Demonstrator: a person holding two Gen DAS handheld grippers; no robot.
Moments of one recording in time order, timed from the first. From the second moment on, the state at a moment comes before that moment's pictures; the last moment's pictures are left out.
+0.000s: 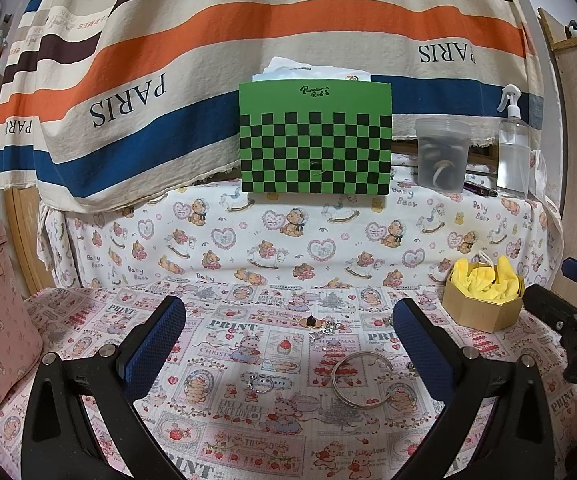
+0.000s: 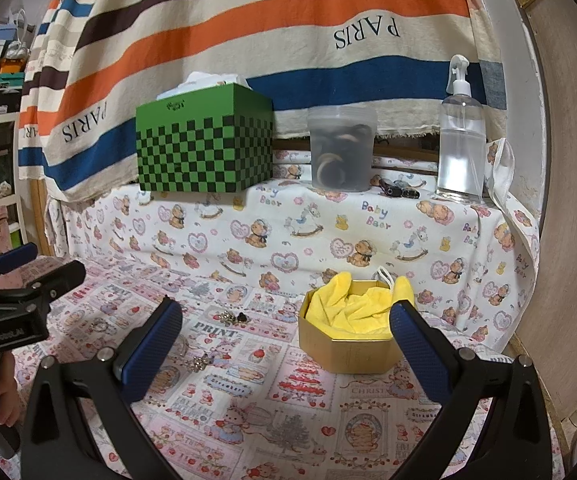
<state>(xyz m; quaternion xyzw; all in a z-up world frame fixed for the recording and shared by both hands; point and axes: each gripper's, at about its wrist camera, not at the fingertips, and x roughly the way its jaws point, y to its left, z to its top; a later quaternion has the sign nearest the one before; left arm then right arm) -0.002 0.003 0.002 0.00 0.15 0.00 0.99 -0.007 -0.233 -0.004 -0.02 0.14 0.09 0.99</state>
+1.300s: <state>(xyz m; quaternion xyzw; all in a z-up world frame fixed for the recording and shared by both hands) 0.006 0.002 0.027 0.01 0.19 -0.01 0.98 -0.001 -0.244 -0.004 0.01 0.17 0.03 0.99</state>
